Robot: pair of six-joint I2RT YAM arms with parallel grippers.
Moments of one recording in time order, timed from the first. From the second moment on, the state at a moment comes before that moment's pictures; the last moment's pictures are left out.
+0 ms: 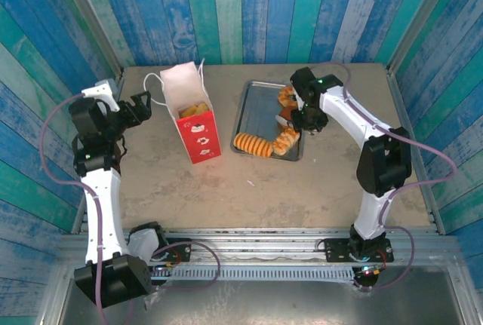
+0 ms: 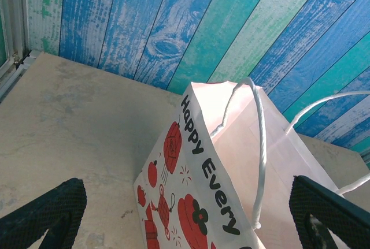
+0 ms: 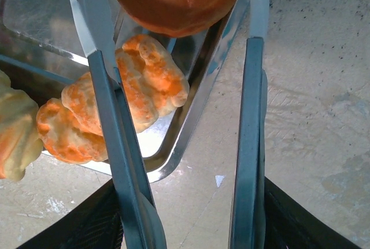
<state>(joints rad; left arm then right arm) 0.31 0.96 0.99 -0.34 0.46 -0.29 0.41 1.88 1.65 -1.16 0.09 0.20</state>
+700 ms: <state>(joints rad) 0.31 0.97 1.05 -0.39 0.50 -0.34 0.42 1.84 1.66 -1.17 0.13 0.19</state>
